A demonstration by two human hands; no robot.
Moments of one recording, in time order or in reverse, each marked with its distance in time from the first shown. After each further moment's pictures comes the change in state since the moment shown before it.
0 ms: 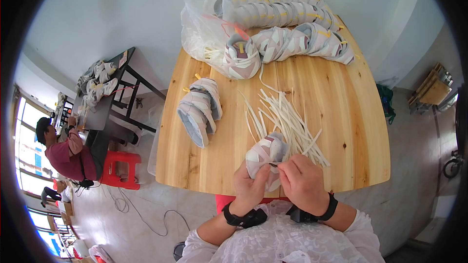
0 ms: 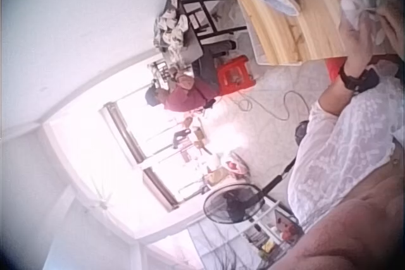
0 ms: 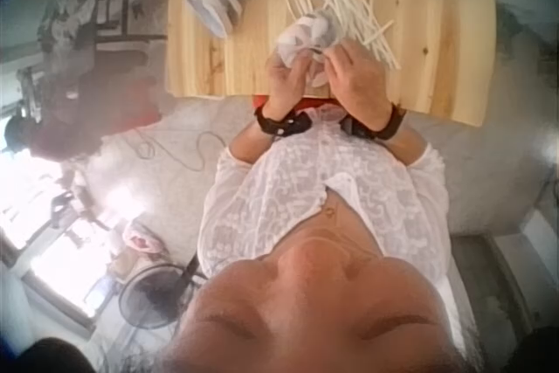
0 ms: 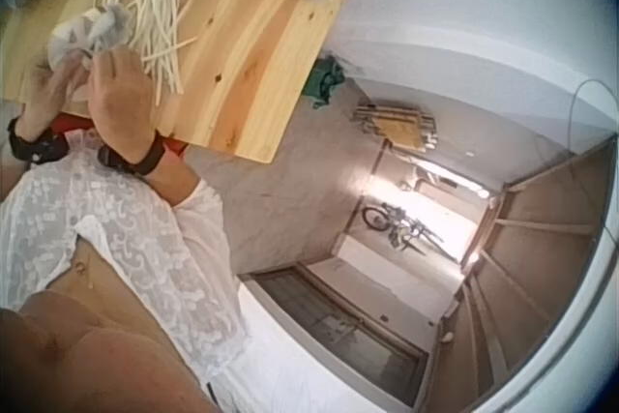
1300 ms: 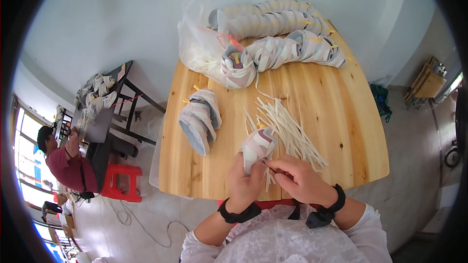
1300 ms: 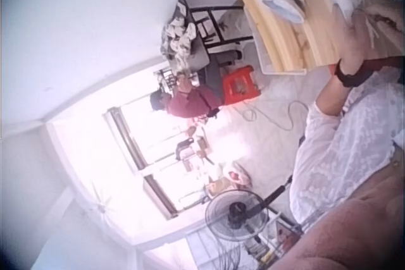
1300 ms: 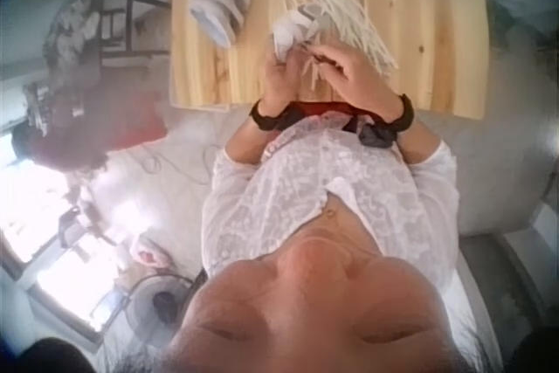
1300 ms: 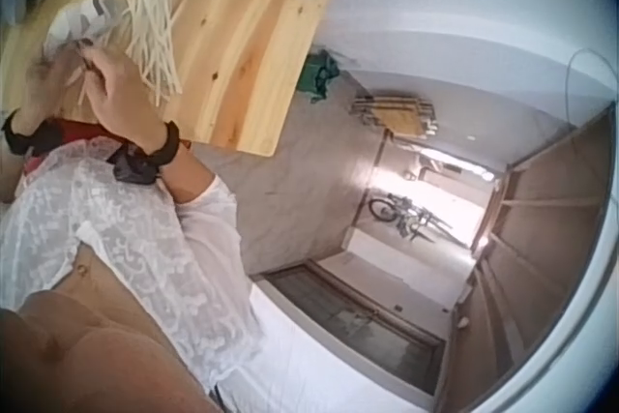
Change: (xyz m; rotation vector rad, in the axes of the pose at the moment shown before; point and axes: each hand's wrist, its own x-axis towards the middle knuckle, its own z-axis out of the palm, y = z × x) left_hand 0.025 0.009 -0.006 0.223 0.034 0.299; right_hand 0.007 0.007 0.002 0.587 -0.141 0.112
